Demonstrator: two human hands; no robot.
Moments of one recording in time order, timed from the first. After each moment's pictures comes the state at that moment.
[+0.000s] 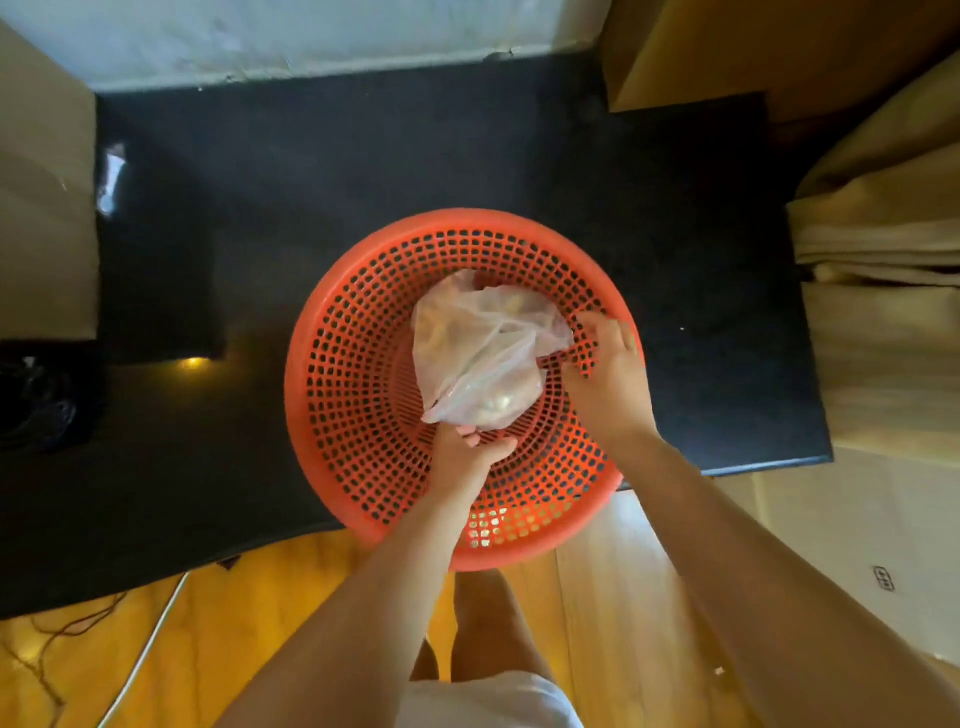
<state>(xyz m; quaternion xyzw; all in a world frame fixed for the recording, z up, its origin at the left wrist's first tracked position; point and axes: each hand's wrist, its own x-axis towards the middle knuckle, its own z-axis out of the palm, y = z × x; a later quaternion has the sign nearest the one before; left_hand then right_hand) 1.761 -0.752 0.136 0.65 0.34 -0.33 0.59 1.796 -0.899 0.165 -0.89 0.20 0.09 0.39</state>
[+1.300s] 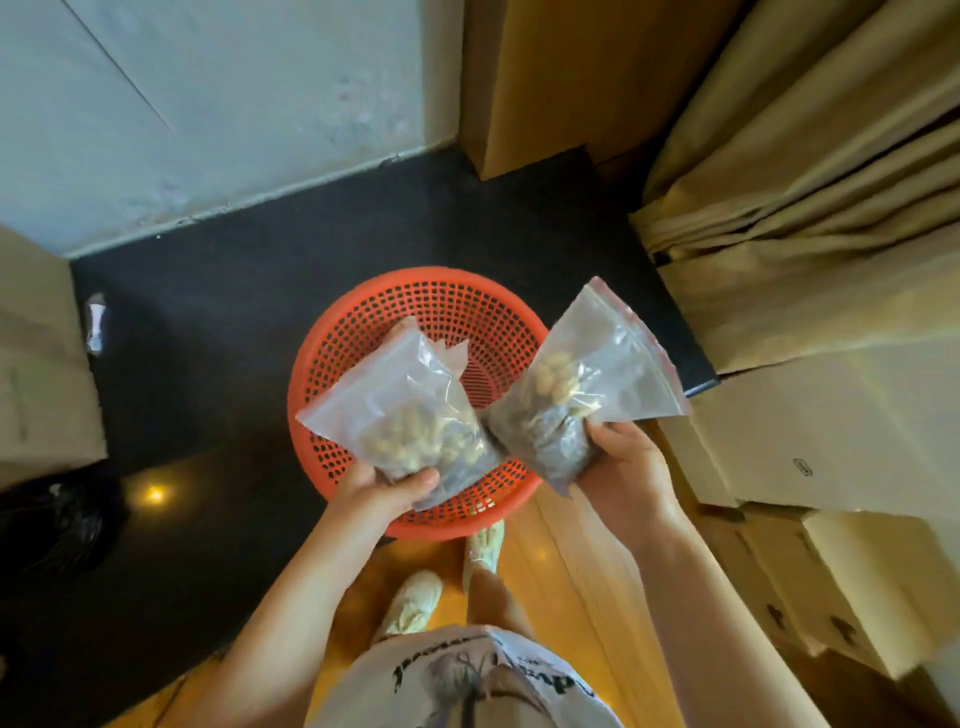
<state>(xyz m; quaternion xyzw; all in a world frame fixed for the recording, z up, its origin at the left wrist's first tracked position) 1.748 -0.661 0.258 0.59 0.11 -0.39 0.70 1.675 -0.873 0.289 -0.41 0.38 -0.01 0.83</state>
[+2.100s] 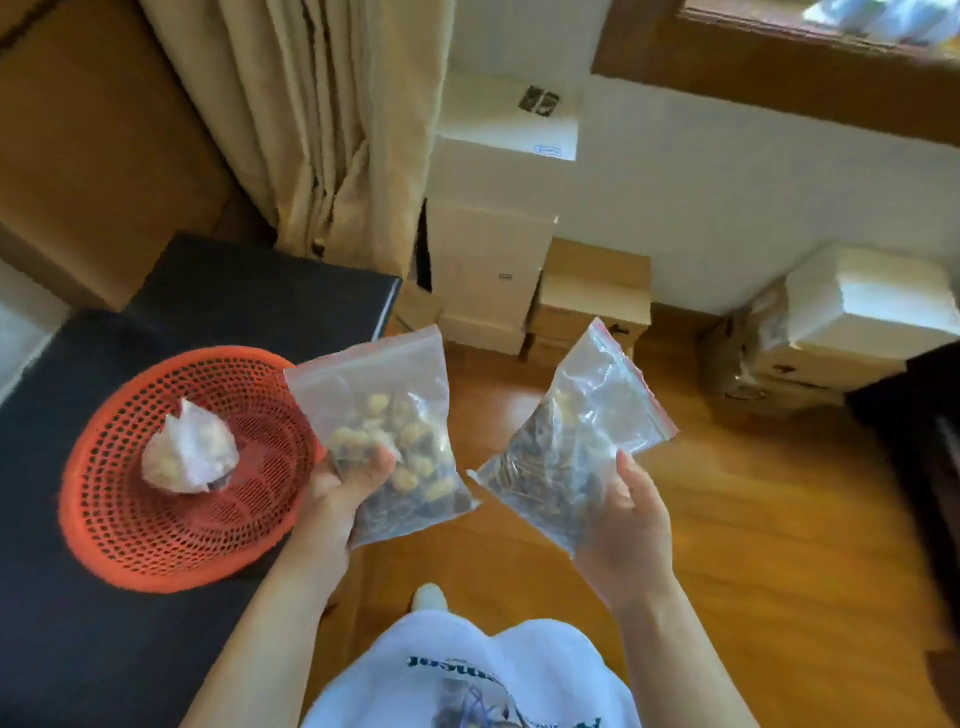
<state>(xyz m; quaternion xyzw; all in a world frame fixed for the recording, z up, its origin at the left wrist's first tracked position) 1.596 -0.681 0.365 0.55 -0.24 -0.58 0.55 1.365 -0.701 0.387 -0.15 0.44 -0.44 0.77</state>
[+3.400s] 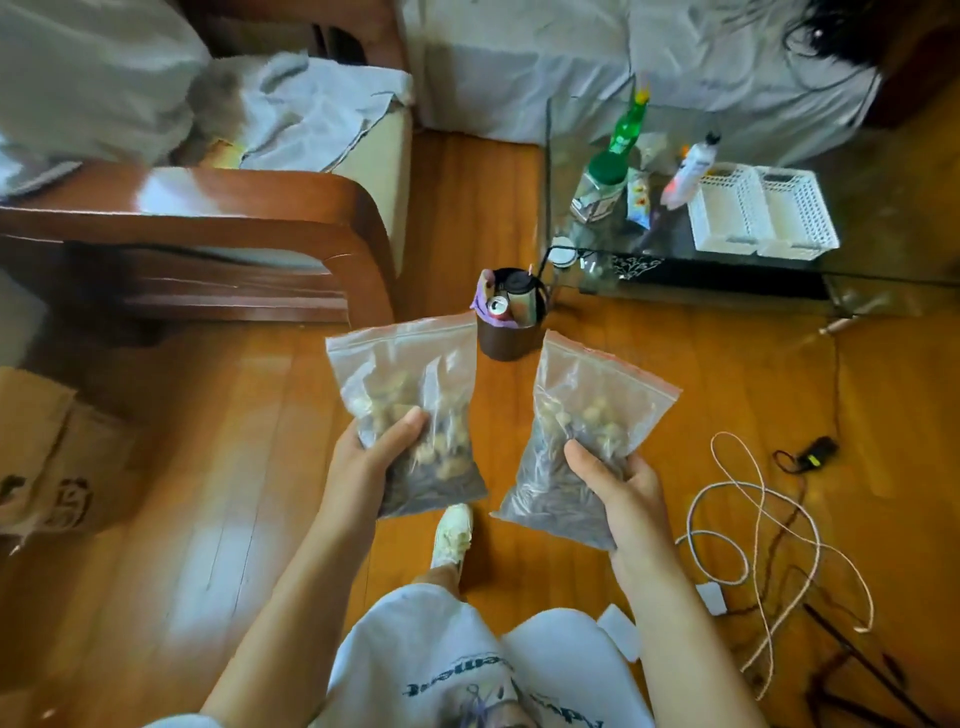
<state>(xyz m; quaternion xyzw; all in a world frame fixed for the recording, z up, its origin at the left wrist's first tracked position) 0.727 -0.455 0.374 0.20 -0.62 -0.75 -0.11 0.750 -0.241 0.380 0.28 0.60 -0.74 0.09</state>
